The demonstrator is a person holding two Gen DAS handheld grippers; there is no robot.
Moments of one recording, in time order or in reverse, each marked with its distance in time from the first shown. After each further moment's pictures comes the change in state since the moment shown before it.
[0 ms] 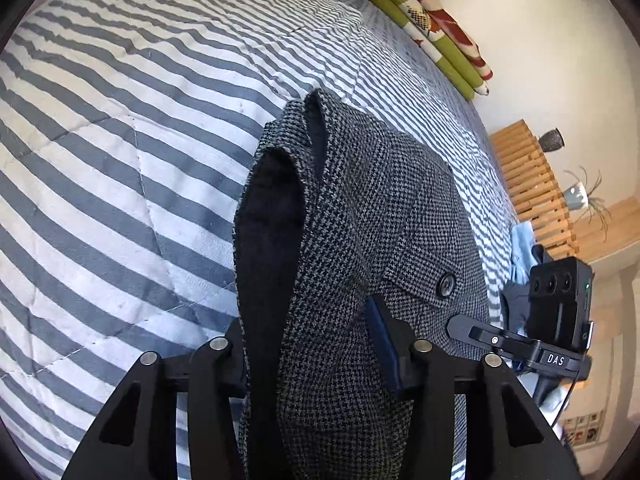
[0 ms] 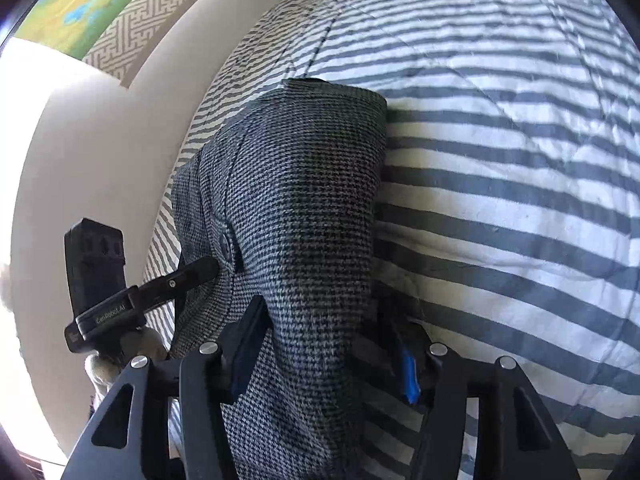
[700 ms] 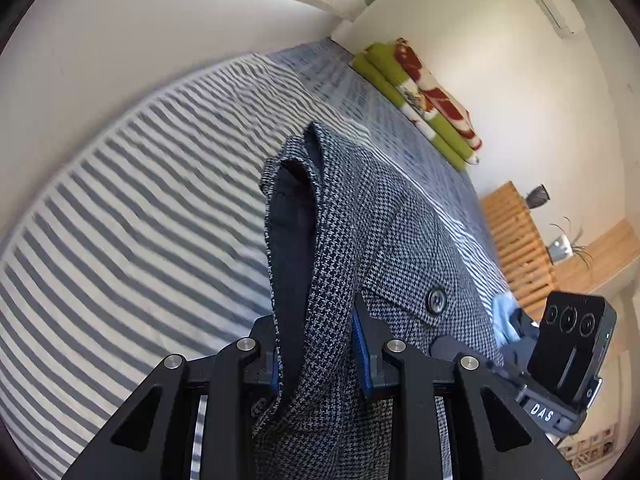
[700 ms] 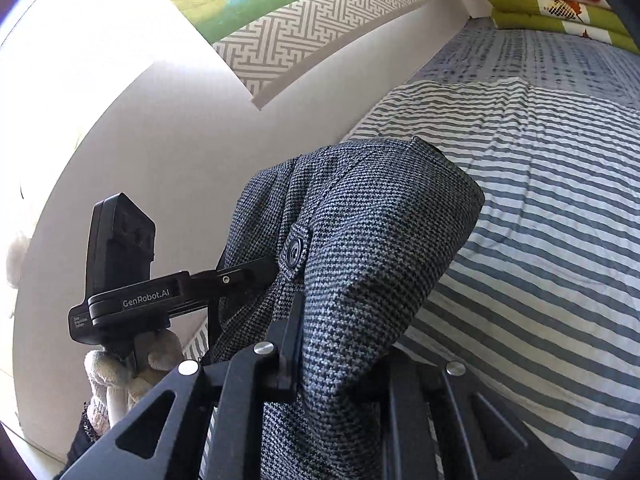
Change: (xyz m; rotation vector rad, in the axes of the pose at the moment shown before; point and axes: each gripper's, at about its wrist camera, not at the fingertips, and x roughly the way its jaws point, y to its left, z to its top) left arm -0.161 0.047 0.112 0.032 -0.226 0.026; right arm 0.038 0.222 0.053 -0.321 -0.213 0.037
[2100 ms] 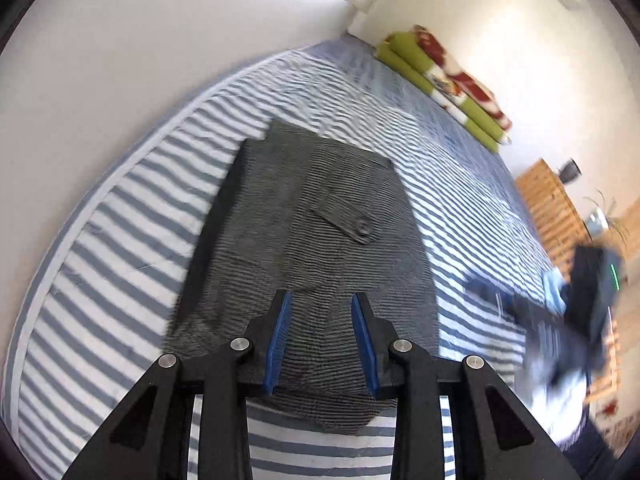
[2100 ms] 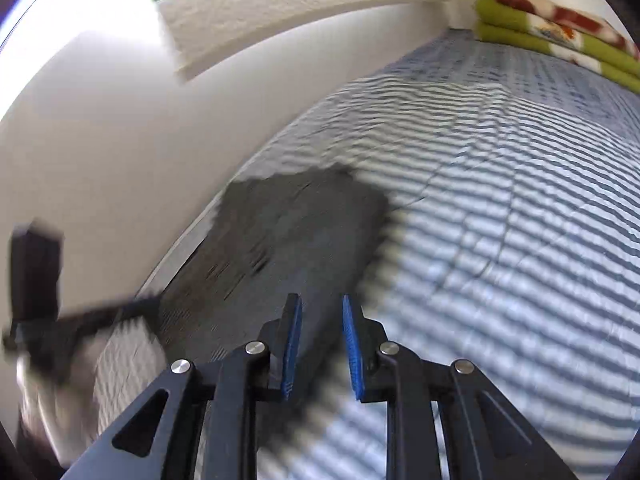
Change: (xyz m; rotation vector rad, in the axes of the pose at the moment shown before) left arm -0.002 0.069 -0.026 0.066 0.021 0.122; right arm 0.062 -0.009 -0.013 -0.154 0.060 -0.221
